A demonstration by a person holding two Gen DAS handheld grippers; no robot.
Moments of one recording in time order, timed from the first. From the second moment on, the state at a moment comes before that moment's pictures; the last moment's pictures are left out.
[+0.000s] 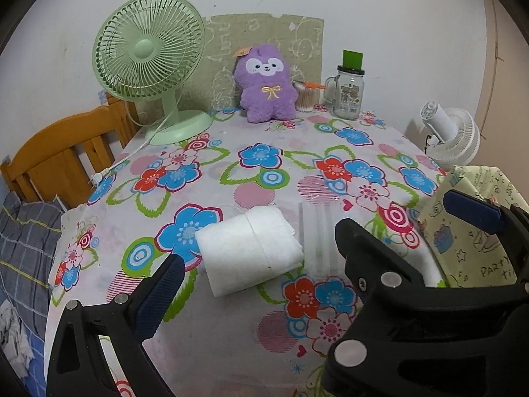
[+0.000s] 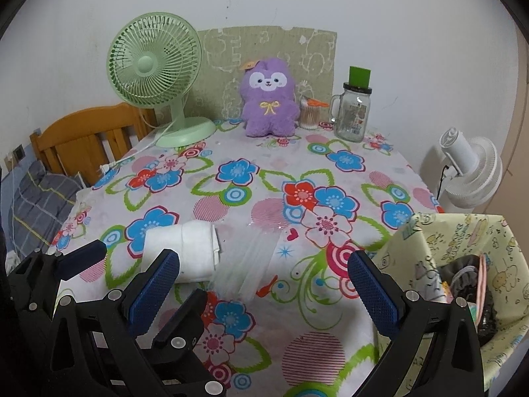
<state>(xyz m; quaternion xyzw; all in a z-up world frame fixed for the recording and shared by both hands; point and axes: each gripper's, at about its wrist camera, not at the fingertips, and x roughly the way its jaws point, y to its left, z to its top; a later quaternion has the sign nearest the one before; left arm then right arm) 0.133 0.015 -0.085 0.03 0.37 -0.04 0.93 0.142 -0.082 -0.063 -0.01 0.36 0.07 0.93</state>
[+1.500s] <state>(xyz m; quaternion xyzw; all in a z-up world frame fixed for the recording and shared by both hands) 0.193 0.021 -0.136 0.02 0.44 -0.03 0.90 0.215 -0.068 -0.127 0.00 0.45 0.10 0.89</state>
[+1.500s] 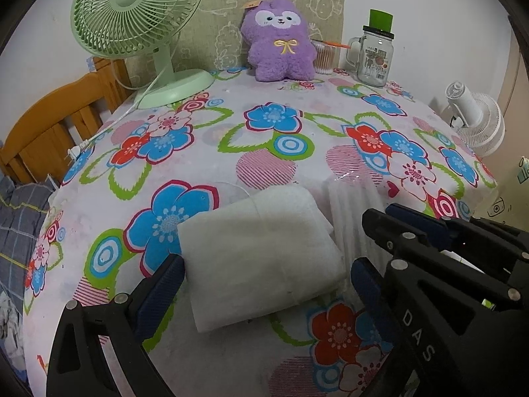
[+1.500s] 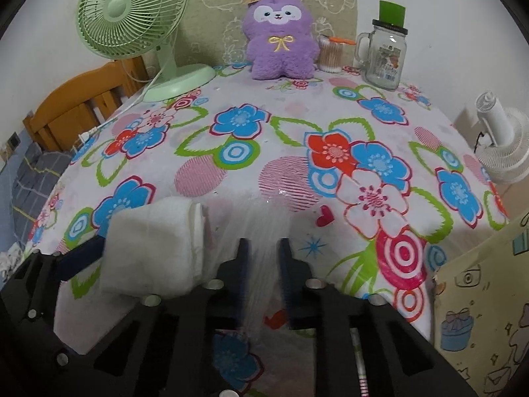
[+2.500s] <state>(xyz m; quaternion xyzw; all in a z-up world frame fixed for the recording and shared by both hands) 0.188 0.017 -0.128 0.02 0.42 -0.02 0.91 0.202 -0.090 -0.117 0.01 0.43 0.06 0.90</state>
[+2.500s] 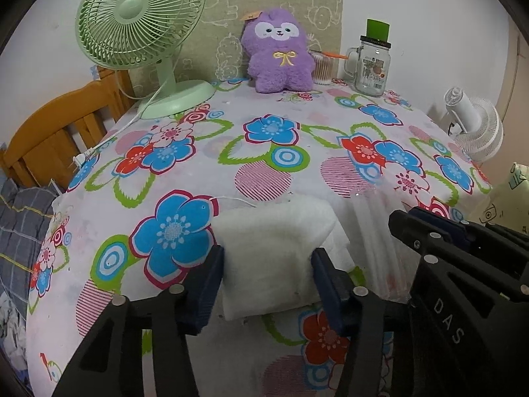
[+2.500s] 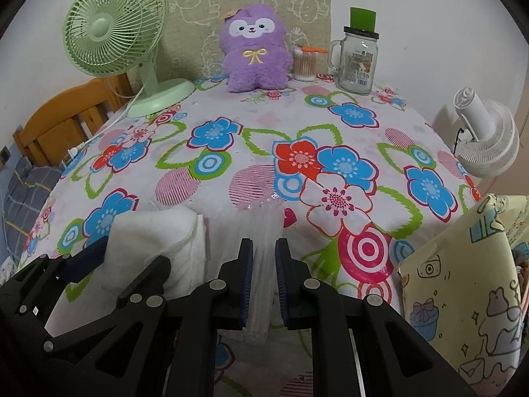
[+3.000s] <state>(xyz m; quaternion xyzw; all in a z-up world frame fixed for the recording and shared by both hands) 0.160 0.017 -0.119 0.01 0.41 -0.03 0.91 0.173 -0.089 -0.103 0.00 0.42 0.07 0.90</state>
